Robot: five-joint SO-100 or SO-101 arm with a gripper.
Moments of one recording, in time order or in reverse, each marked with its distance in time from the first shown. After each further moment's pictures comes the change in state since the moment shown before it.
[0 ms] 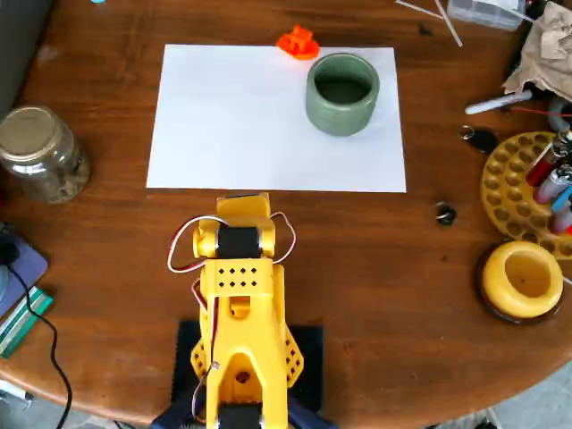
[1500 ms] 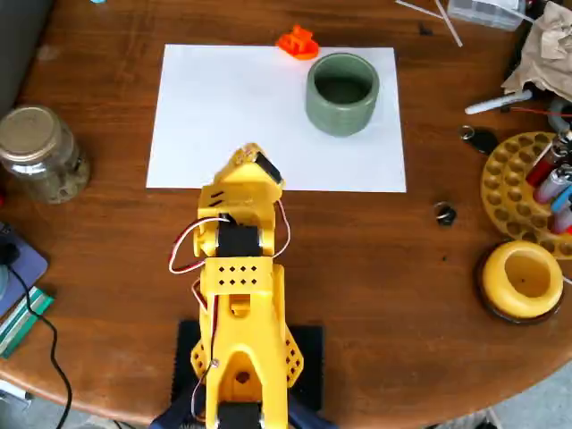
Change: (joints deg) arm 0.0 -3.0 0.4 -33.7 59.1
